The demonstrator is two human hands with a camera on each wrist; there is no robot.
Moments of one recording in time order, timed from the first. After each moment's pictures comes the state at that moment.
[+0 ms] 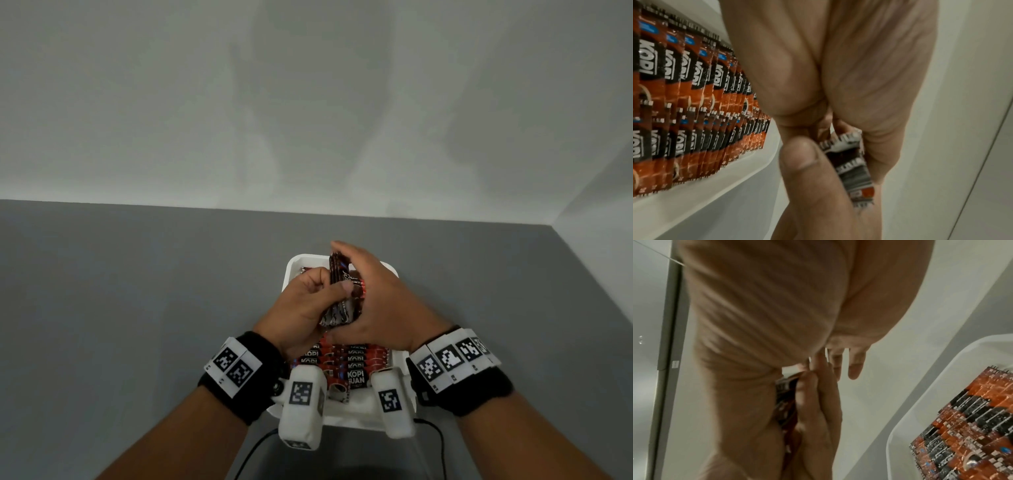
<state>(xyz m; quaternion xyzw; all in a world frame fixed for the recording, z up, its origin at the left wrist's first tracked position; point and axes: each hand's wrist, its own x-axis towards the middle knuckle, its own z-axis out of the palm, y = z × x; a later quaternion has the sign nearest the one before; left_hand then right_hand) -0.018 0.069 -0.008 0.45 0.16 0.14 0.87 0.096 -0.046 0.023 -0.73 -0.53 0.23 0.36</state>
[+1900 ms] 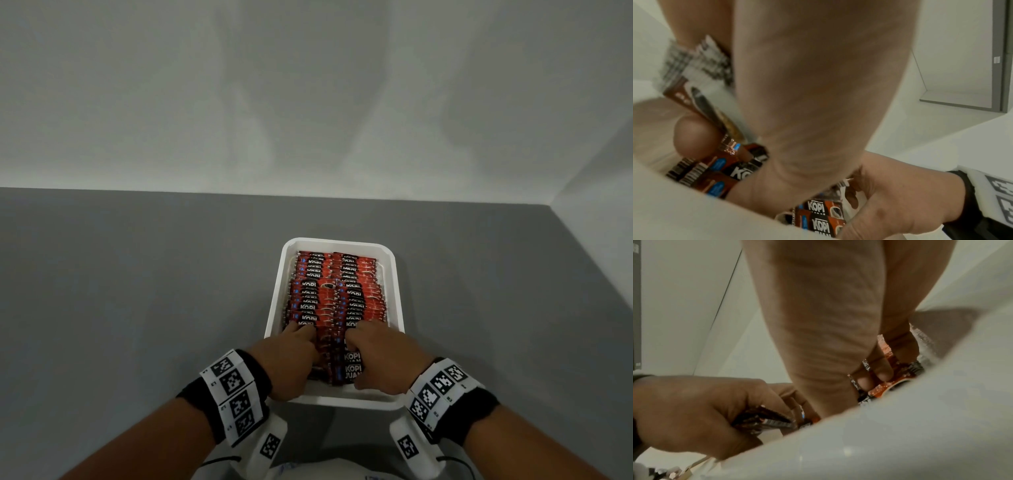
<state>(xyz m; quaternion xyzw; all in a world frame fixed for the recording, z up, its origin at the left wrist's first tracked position) -0.063 0.067 -0.065 0.95 0.05 -0.28 0.11 0.081 -0.087 -0.073 -0.79 -0.56 0.23 -0.02</state>
